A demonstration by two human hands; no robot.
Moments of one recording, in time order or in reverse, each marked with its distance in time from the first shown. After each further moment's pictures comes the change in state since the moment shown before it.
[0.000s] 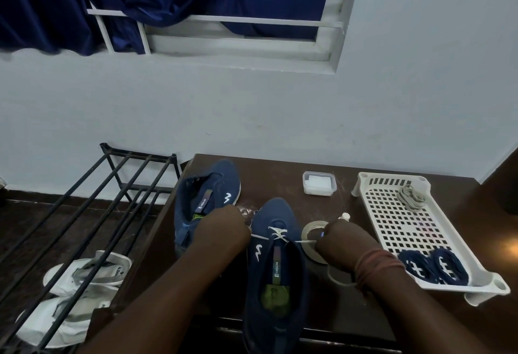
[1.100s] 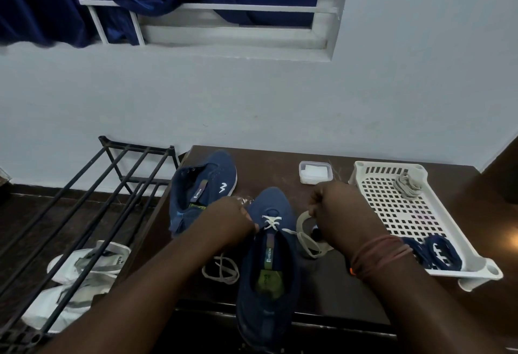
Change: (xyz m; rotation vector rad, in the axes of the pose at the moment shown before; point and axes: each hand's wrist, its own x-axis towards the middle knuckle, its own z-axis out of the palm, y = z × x) left_hand -0.041 0.022 -0.027 -0.379 -0.174 -0.041; right_hand 0.006 0.005 -0.010 0.094 0.345 -0.156
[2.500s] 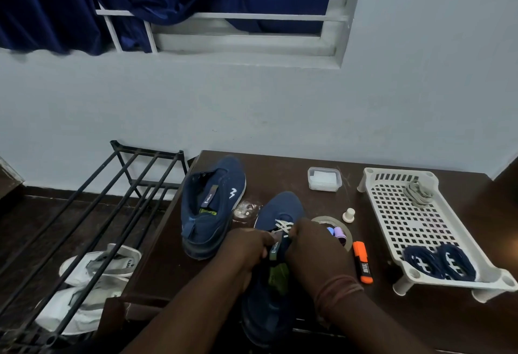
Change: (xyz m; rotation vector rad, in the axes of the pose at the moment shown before) left_hand -0.008 -0.009 0.043 -0.834 -0.039 -0.225; right_hand -0.028 -0.037 0.058 -0.031 -0.083 0.084
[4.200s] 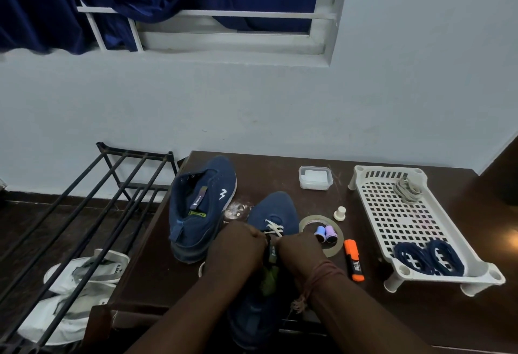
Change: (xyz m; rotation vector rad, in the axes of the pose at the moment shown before) left_hand 0.012 -0.002 -0.006 0.754 0.086 0.294; right_hand 0.025 0.006 0.029 0.703 -0.139 0.460
